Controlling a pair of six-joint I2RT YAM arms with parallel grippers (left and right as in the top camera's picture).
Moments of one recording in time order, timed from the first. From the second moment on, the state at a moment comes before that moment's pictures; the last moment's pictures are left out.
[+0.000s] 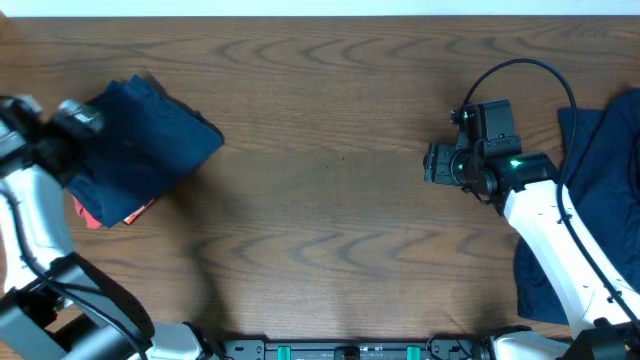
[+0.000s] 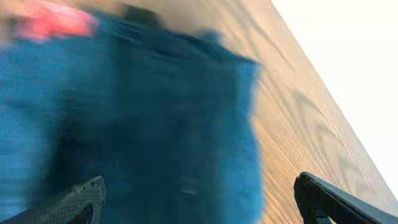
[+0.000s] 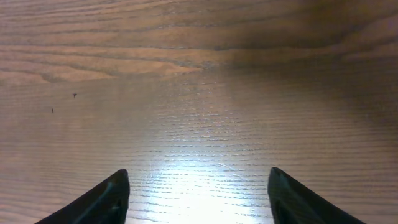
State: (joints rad) left arm 0.58 1.64 1.25 -0.50 0.41 -0.40; right arm 0.20 1.42 1.02 -0.67 -0.05 0.31
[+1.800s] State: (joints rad) left arm -0.39 0.53 0.89 -0.97 -0.16 -0.43; right arm 0.39 0.72 0.54 -0.75 0.26 0.62
